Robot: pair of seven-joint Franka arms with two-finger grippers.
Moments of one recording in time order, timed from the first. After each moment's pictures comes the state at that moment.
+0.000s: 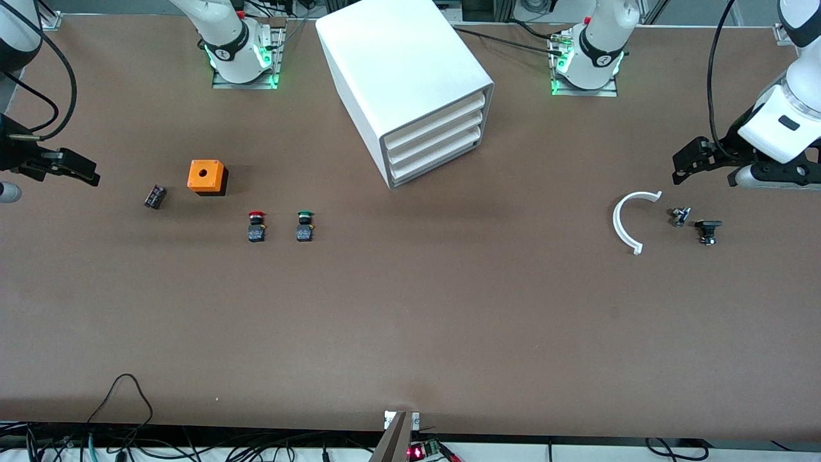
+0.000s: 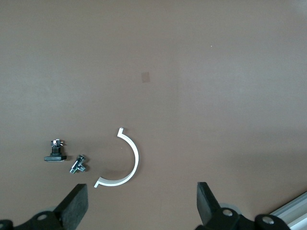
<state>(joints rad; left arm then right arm) -0.13 -0.04 0.08 -1.76 0.00 1.78 -0.03 -0.01 0.05 -0.07 -1.68 -0.06 1.70 -0.01</state>
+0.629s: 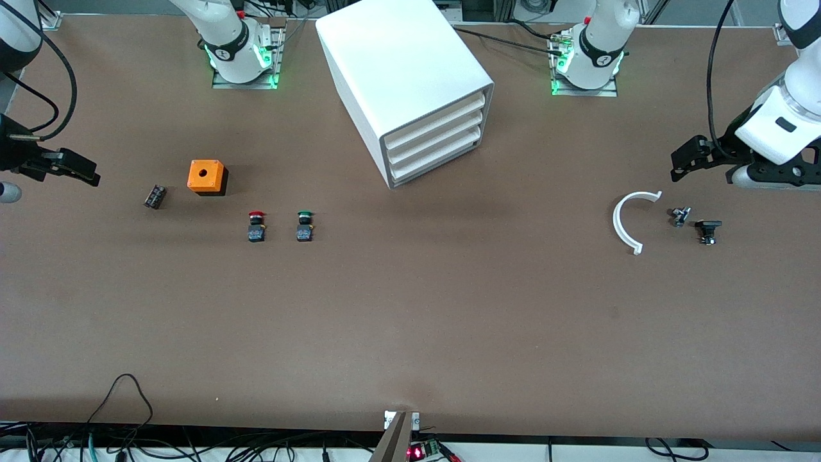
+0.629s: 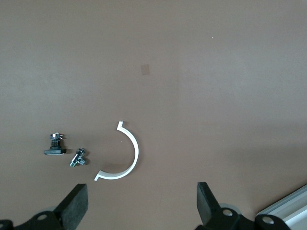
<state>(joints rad) -0.13 -0.03 0.08 -1.74 0.00 1.75 -0.03 -0.01 0.05 -0.07 -1.68 -0.06 1.70 -0.01</state>
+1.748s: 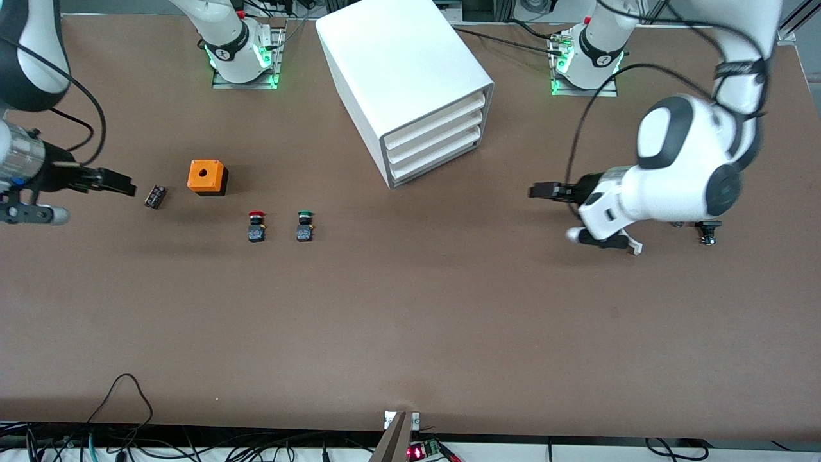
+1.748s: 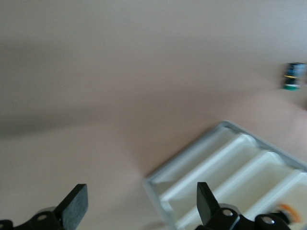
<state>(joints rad) -0.15 0.34 -0.10 -1.77 -0.55 1.78 -0.04 -0.01 0.16 -0.05 -1.72 0.06 1.74 -0.01</state>
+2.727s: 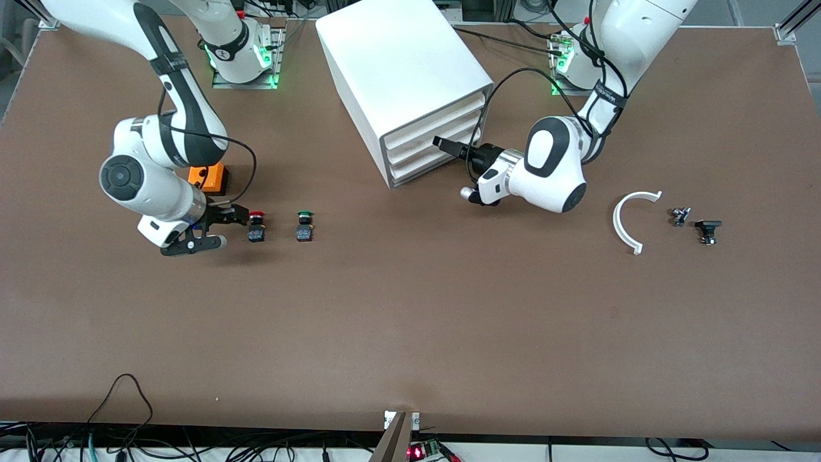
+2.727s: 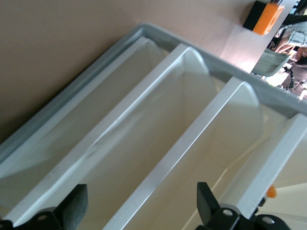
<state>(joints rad) -0.20 0.46 -0.32 -2.05 -1.02 1.89 0.23 0.03 0.35 0.12 -2.05 -0.03 2.29 -0.01</state>
